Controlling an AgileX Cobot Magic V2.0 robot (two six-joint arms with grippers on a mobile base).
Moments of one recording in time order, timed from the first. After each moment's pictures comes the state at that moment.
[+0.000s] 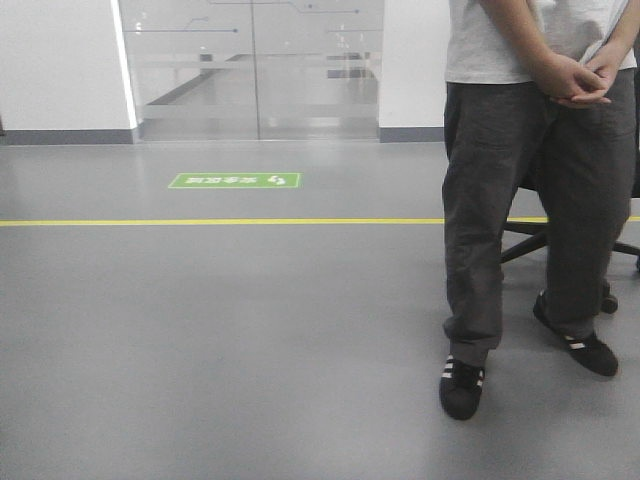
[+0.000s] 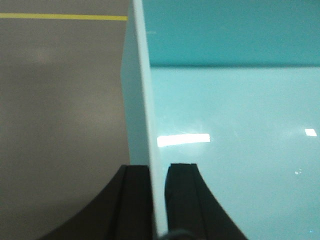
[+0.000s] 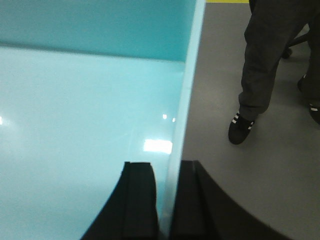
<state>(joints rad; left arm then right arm) -0.38 1.46 -1.72 0.05 0.84 -0.24 0.18 1.38 -1.67 0.06 0.95 0.13</state>
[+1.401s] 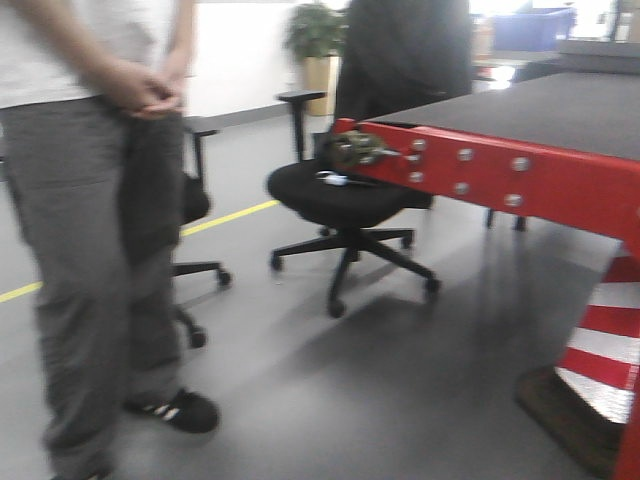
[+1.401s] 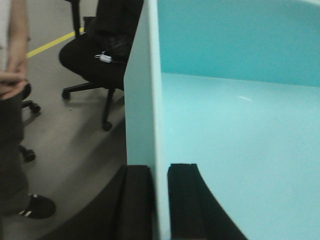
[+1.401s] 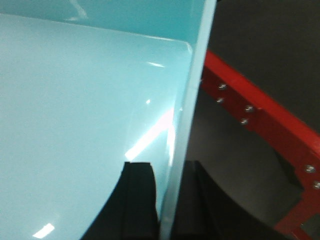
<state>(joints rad) -0.38 1.46 -1.72 0.07 0.71 -0.23 0.17 1.38 -1.67 0.06 0.94 0.13</state>
